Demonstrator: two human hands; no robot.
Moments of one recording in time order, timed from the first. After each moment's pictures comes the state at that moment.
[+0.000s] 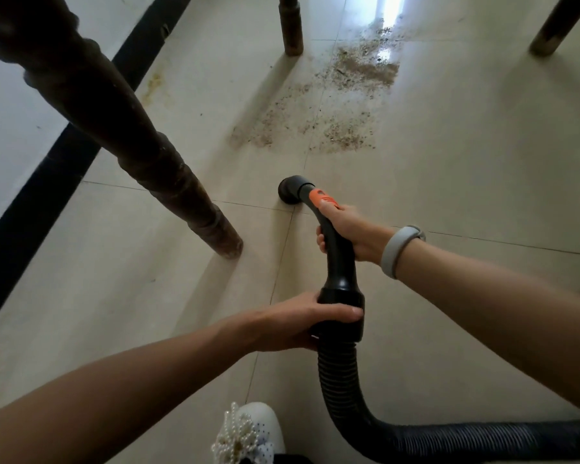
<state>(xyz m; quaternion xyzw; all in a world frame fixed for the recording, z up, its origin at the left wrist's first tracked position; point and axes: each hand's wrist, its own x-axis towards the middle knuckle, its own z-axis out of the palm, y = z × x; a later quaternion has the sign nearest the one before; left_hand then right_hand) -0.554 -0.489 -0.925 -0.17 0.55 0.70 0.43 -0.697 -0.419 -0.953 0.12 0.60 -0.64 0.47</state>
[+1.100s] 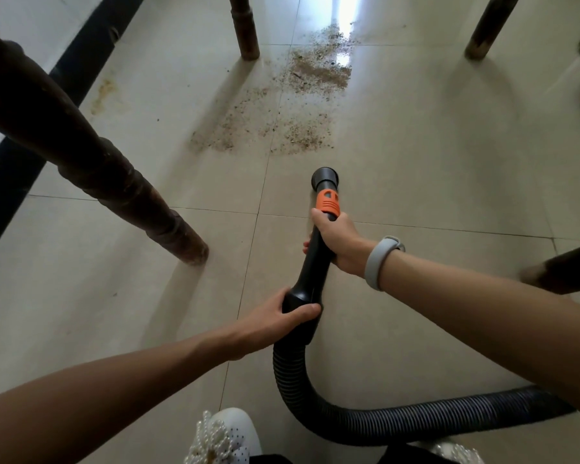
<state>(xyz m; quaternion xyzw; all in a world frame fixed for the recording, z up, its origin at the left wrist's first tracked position) -0.545 -0.477 -0.940 -0.17 0.73 0.57 0.33 -0.683 -0.382 -0.959 0.20 0.64 -0.66 0.34</state>
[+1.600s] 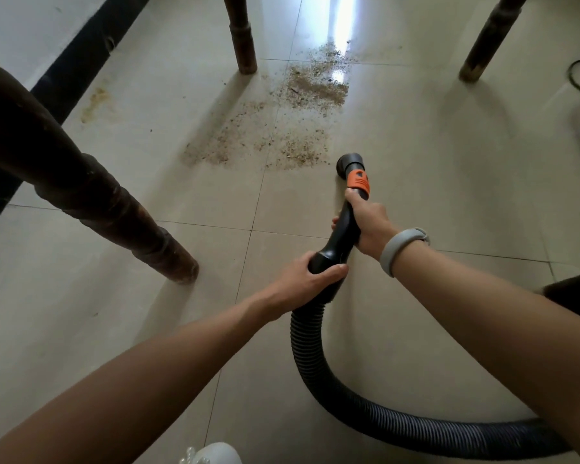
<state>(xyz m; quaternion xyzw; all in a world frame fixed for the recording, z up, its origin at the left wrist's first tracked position) -0.631 -0.456 -0.949 -0.16 0.76 0.59 0.23 -0.751 -0.362 -0.954 0.27 0.63 -0.69 0.24</state>
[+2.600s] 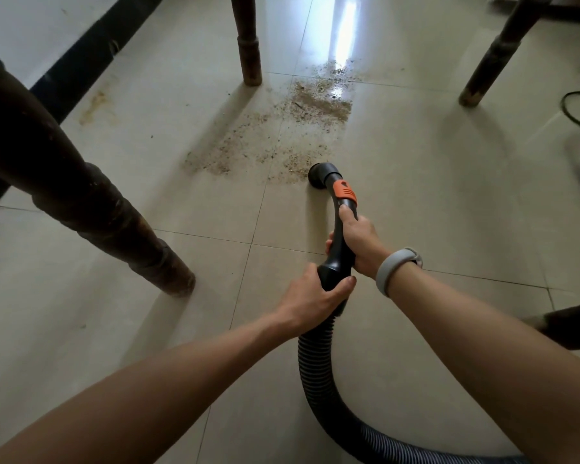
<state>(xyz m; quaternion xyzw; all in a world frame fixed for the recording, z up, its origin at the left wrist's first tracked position) -0.643 -0.451 -0.967 -0.19 0.82 0.51 0.19 -0.752 -0.377 -0.964 0.19 0.66 -0.67 0.27</state>
